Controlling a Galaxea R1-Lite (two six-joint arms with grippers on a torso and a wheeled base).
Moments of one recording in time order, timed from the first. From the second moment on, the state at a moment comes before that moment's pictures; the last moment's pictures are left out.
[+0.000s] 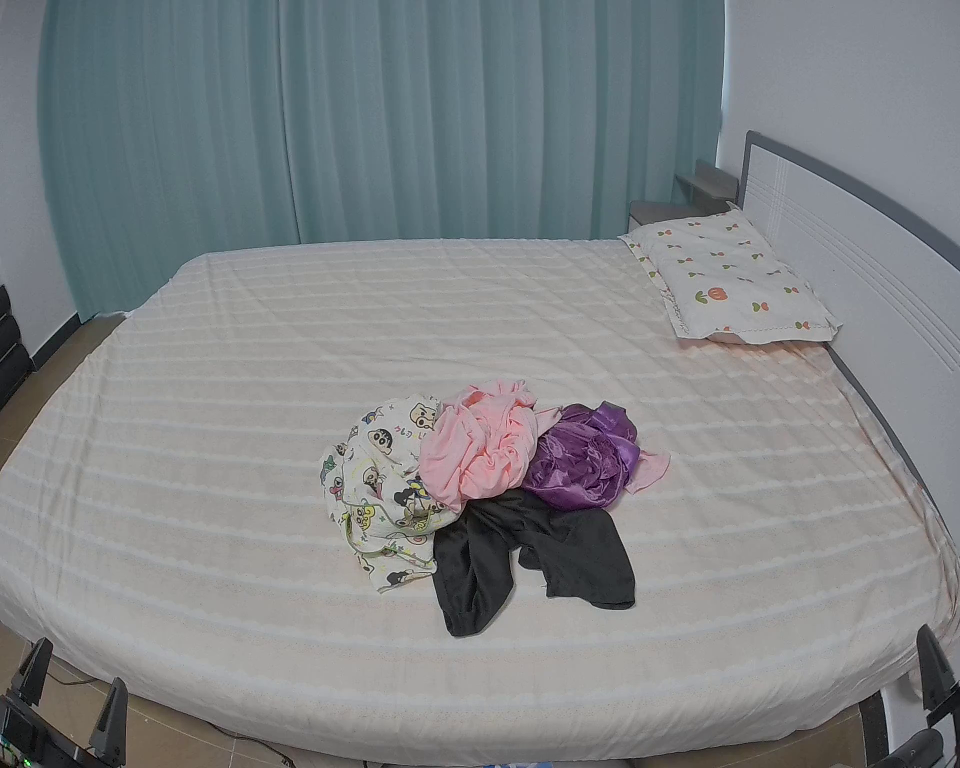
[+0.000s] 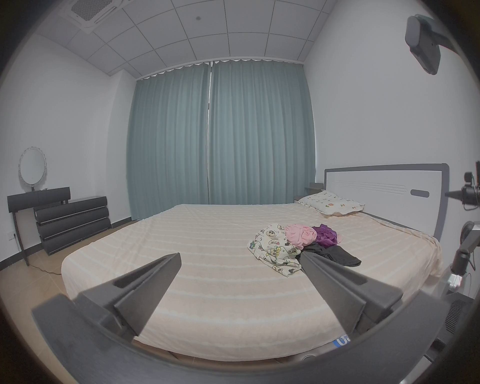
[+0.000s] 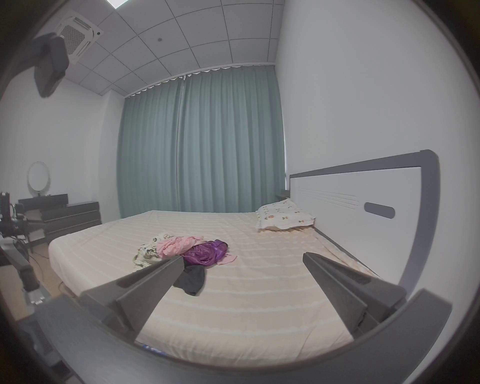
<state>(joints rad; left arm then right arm) 0.01 0.02 -0.02 0.01 -0.02 0.01 0.01 0.13 -0.17 0.01 0.04 0.01</state>
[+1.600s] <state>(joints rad) 0.01 0.02 -0.02 0.00 -0.02 0.01 0.33 2.30 -0.82 -0.86 0.06 0.57</state>
